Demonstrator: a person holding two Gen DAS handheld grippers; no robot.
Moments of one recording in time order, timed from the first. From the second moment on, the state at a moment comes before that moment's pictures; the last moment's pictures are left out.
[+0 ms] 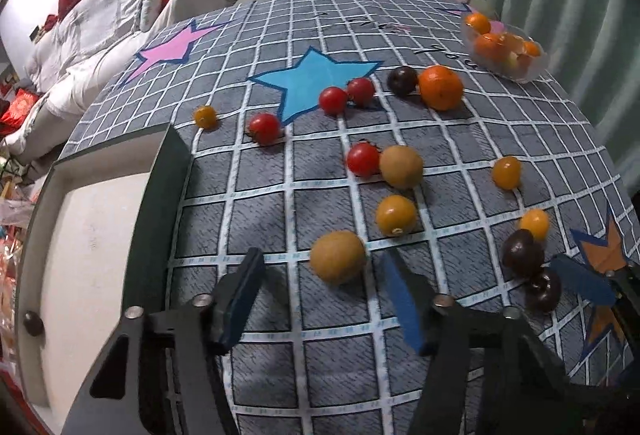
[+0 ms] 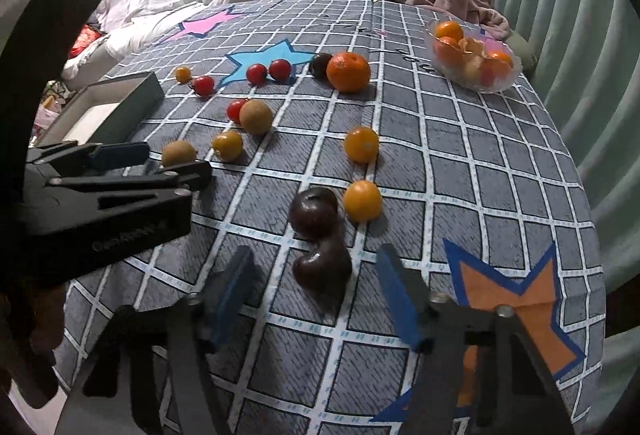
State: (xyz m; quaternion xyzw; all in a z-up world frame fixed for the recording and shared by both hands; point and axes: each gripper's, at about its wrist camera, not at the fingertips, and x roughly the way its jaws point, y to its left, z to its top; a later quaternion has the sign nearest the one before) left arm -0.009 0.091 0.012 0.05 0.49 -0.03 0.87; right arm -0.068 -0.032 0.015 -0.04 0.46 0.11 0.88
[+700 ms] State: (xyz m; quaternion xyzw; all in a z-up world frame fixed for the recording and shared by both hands) left arm -0.044 0.105 0.026 0.03 0.49 -0.06 0.87; right arm -0.079 -0.059 0.017 0.04 0.47 0.14 0.87
